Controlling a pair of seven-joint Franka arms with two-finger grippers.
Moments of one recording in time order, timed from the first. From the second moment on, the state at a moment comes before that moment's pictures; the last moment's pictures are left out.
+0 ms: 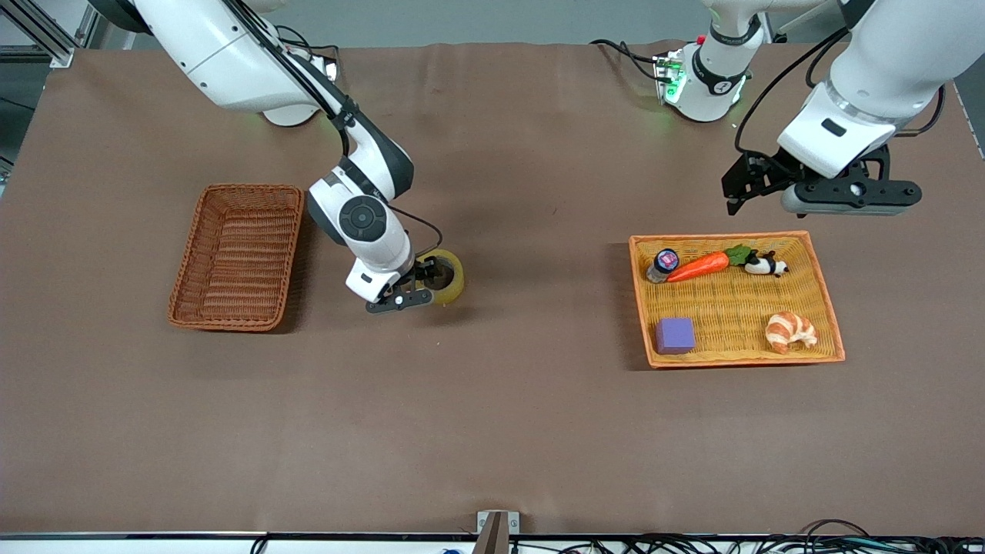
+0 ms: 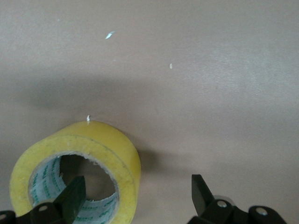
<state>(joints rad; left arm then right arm) 0.01 -0.04 -0.31 -1.67 0.00 1.71 -0.23 0.22 0.57 0.39 -1.89 -0.26 2.38 0.54</state>
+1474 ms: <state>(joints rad) -0.10 -0.05 -0.12 -1.64 -0.02 1.63 -0.15 0.05 0.37 0.41 -1.81 -0.23 2.07 0.55</state>
